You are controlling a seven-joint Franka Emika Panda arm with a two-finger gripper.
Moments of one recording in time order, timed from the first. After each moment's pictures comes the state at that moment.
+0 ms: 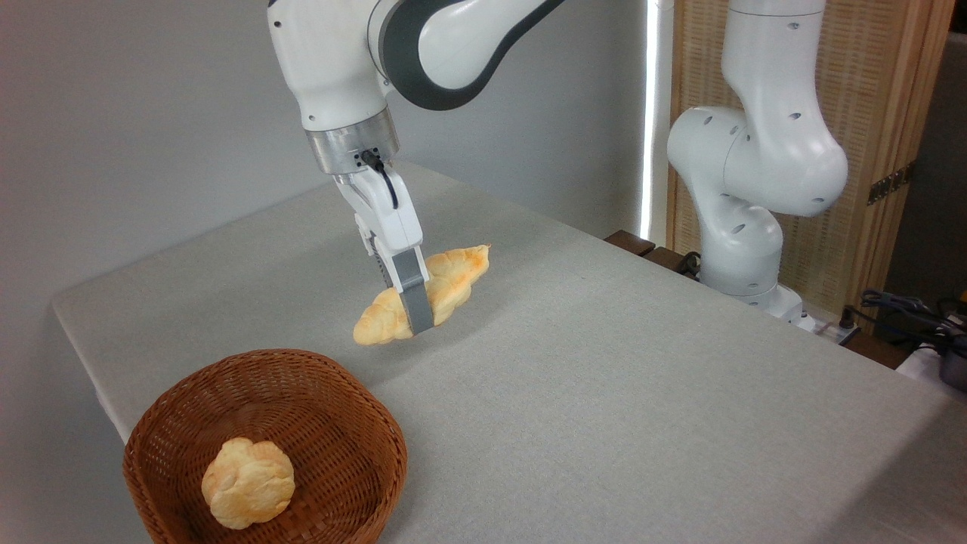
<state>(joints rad) -0.07 -0.08 -0.21 -2.04 0.06 1.88 0.73</state>
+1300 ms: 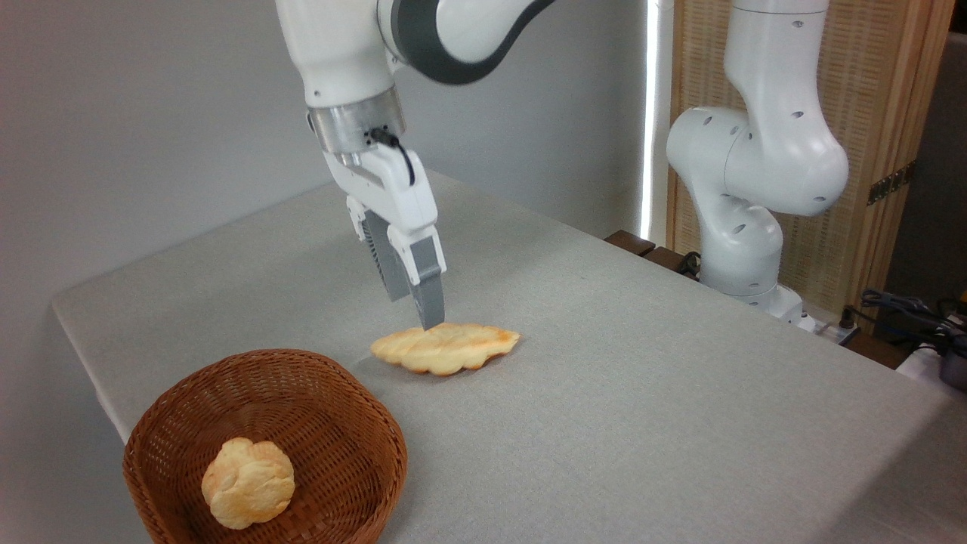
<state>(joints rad) -0.05 -0.13 -0.19 -2.01 0.06 1.84 0.66</state>
